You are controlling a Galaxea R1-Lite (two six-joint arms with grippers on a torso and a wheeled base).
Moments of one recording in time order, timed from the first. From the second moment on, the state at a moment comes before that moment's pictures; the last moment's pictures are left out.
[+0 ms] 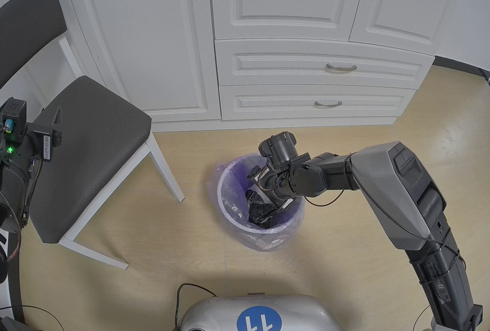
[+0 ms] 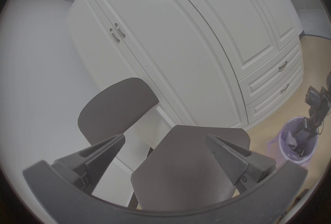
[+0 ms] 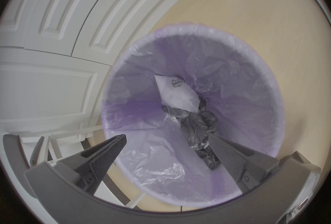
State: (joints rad) left arm -0.28 1.27 -0.45 -1.07 0.64 0.61; right arm 0.58 2.62 -2.00 0.13 -0.11 1.21
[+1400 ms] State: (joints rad) left arm -0.38 1.34 -0.38 -1.09 0.47 0.21; right arm 0.36 1.70 -0.37 -1.50 -0.06 -0.28
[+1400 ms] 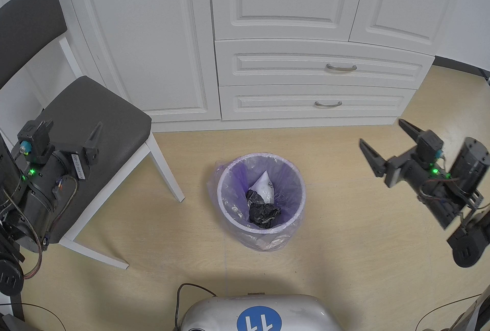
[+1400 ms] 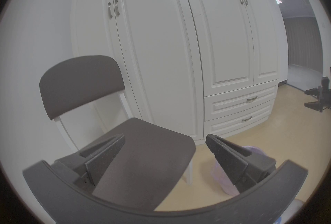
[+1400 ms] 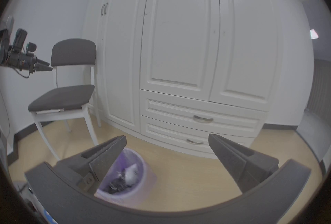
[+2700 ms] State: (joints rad) left arm -0.26 0.81 -0.34 -0.82 0.40 0.20; right arm 0.15 0.89 -0.33 -0.67 -0.08 -0.07
